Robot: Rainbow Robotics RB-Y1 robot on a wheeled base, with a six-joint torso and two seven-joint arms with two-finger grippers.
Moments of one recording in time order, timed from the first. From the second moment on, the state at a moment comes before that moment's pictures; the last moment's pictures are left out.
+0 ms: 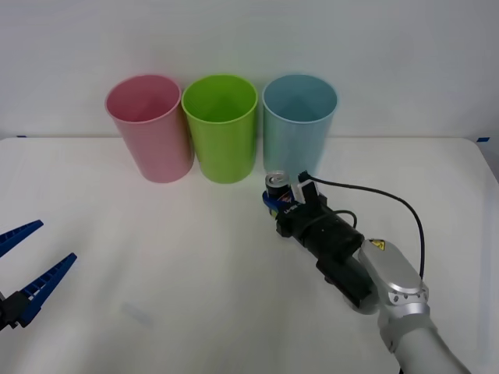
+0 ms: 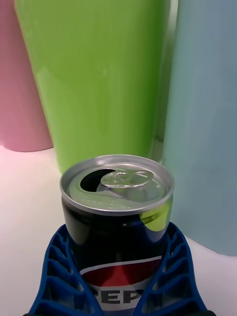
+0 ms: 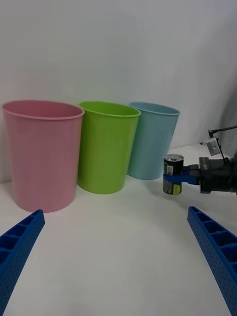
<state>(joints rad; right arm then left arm) -0.28 -0.09 0.13 -1.16 1.27 -0.40 0.30 0.35 0.40 0.52 -1.66 -0.96 -1.22 0.00</state>
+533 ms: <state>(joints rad) -0.13 -0.25 0.24 -1.49 1.18 -0.38 0.12 0.35 0.40 0.52 -1.66 -0.96 -1.22 0.00</state>
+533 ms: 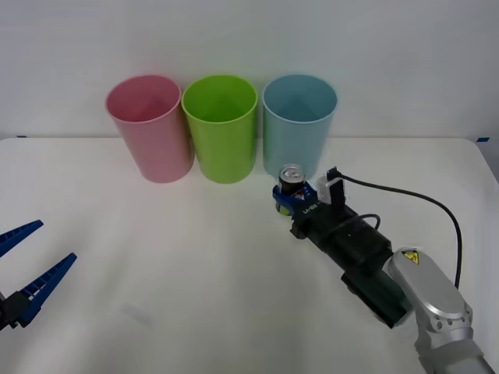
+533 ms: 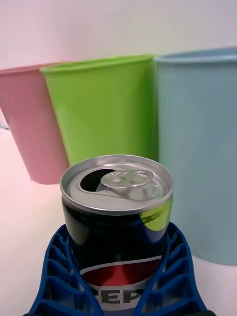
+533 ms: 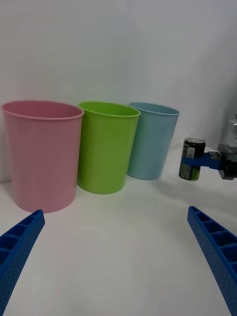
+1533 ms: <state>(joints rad) -0.12 -0.45 0.17 -1.90 1.17 -0.31 -0.32 0.35 0.40 0.52 -1.66 -0.96 -1.22 0.00</state>
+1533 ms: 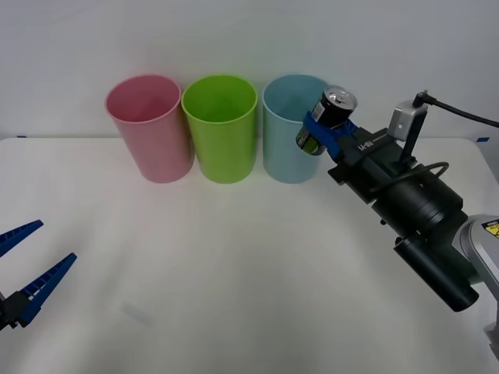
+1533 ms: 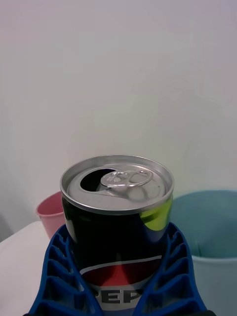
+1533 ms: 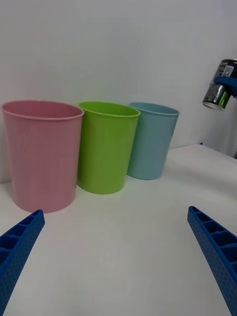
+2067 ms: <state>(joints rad) -0.41 -0.44 0.15 -1.63 1.20 -0.28 -0.33 0.35 0.40 0.52 -1.66 -0.96 -1.22 0.00</state>
